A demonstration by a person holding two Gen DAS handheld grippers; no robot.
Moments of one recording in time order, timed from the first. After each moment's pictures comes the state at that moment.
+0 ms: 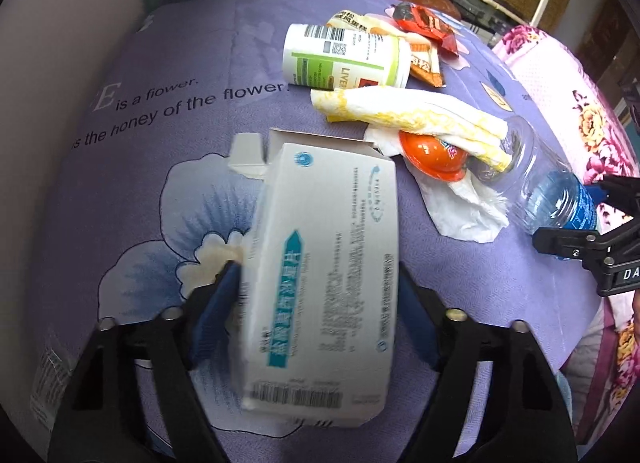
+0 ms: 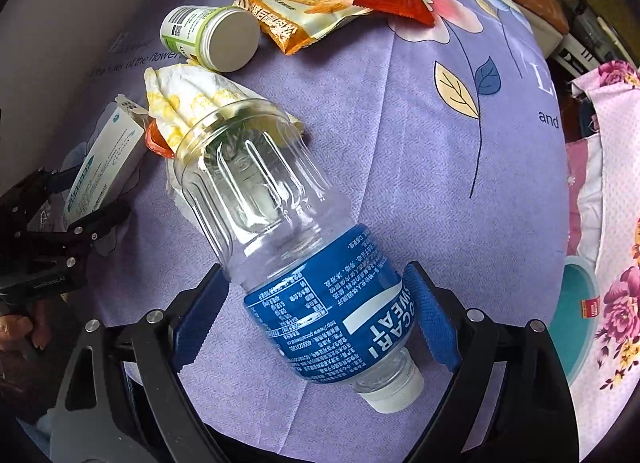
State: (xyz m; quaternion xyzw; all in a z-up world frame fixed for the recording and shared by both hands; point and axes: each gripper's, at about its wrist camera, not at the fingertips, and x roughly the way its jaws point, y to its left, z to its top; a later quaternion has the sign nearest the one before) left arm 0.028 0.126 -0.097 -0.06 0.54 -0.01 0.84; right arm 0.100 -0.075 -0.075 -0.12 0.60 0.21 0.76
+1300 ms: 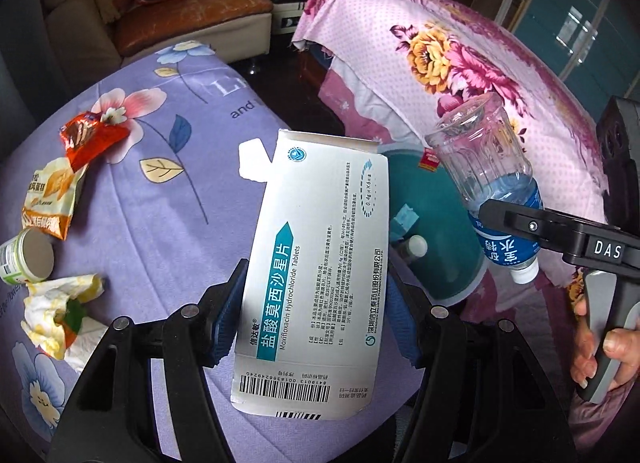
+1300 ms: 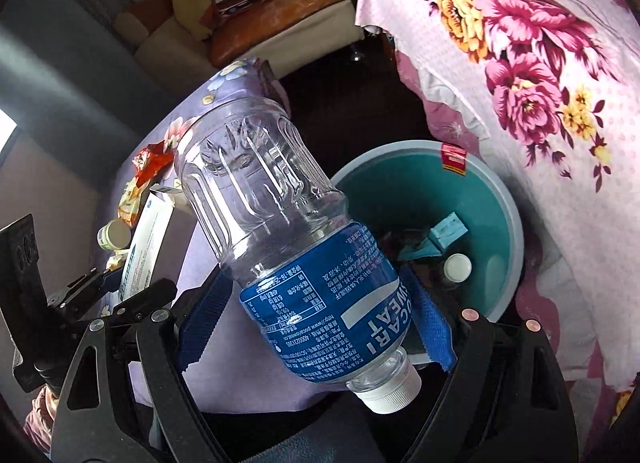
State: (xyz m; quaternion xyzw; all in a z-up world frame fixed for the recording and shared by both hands) left arm 0.079 -0.170 -0.040 0.05 0.51 -0.23 0.83; right arm 0.042 -0.383 -0.042 0.22 0.49 0.05 0.84
